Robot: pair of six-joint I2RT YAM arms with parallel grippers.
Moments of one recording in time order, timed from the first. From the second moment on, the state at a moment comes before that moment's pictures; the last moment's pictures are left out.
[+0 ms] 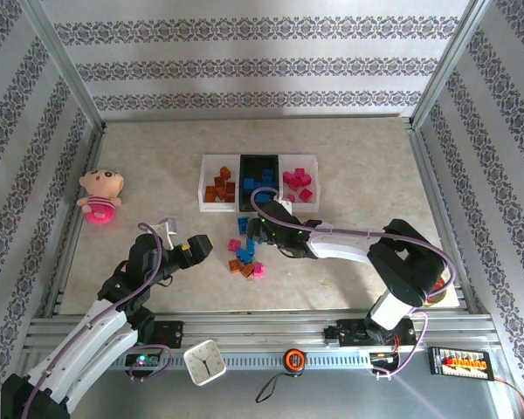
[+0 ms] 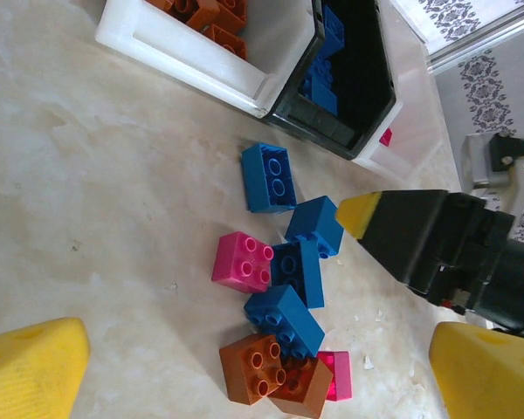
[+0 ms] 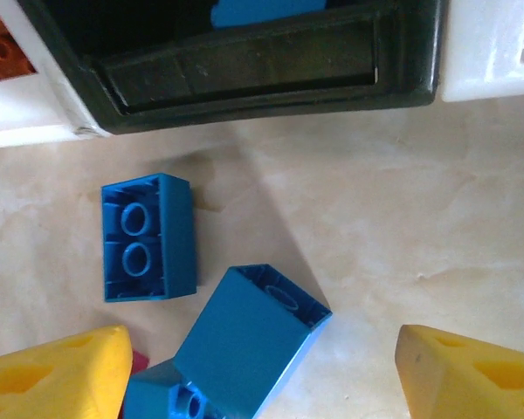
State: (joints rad) left arm -0.41 0.52 0.27 -0.26 0.20 -0.81; right arm 0.84 1.66 0.84 -0.08 0.15 0.90
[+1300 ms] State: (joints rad) left arm -0.41 0.64 0.30 -0.27 0.22 -0.76; right arm 0.65 1.76 1.27 -0.23 0.07 0.52
